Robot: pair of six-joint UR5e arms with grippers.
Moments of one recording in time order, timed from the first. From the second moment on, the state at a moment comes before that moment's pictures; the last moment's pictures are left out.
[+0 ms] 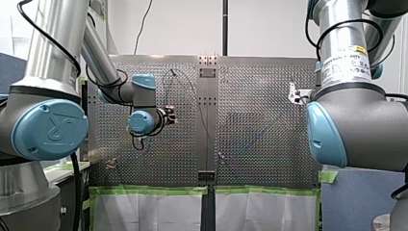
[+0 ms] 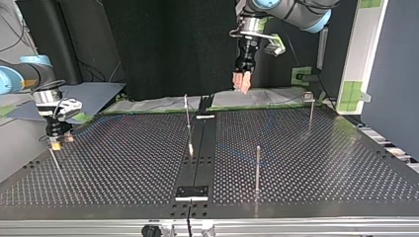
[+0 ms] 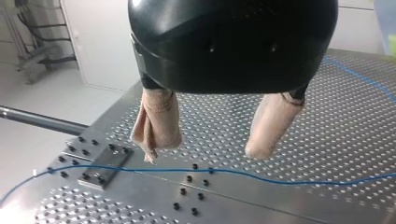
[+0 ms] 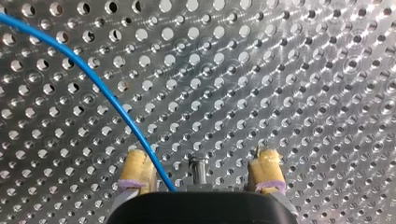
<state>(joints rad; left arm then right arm) -0.44 -1.74 -2.32 -2.13 -1.80 -1.85 1.54 -1.04 1.45 -0.48 1.11 1.64</state>
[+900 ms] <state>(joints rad) -0.43 -1.74 -2.32 -2.20 -1.89 -1.85 1.56 -1.04 1.45 -0.48 1.09 1.63</state>
